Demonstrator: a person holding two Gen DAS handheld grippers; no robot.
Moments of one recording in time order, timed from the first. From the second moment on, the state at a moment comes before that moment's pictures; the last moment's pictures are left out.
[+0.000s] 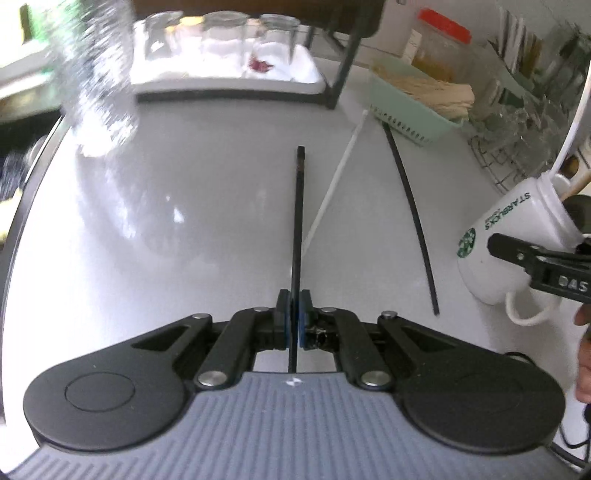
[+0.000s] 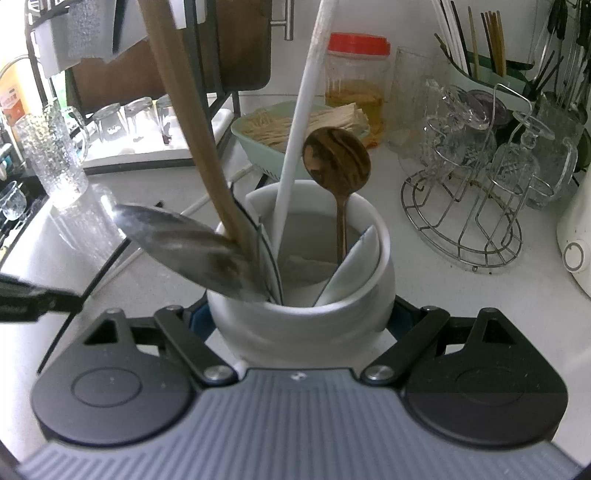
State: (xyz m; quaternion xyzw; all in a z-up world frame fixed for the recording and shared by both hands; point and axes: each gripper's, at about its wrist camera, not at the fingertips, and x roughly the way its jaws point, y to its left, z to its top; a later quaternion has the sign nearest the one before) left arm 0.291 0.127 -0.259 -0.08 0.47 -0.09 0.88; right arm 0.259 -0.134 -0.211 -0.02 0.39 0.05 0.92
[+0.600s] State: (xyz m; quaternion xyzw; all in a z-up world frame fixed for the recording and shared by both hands) left arm 0.322 0.124 -0.250 -0.05 0.46 -0.08 0.88; right arm 0.263 -0.134 -0.209 -0.02 0.40 0.05 0.92
